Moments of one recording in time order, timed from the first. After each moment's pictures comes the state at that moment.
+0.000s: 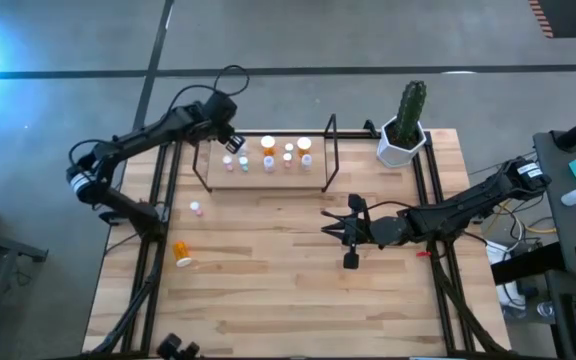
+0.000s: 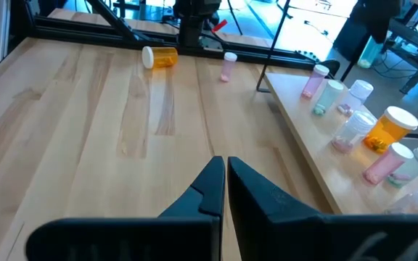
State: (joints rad) left arm 0.70 1.43 1.24 -0.76 -0.40 -0.05; right arm 0.33 1.27 0.70 0.17 0.45 0.00
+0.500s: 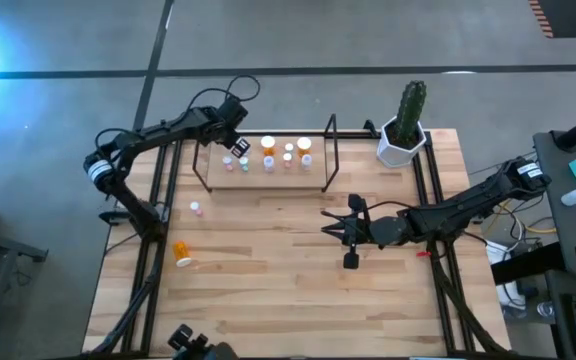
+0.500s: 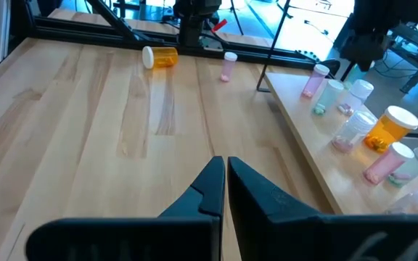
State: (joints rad) left arm 0.73 1.58 1.23 -0.74 -0.39 -0.05; right arm 0.33 1.27 0.70 0.17 0.44 0.00
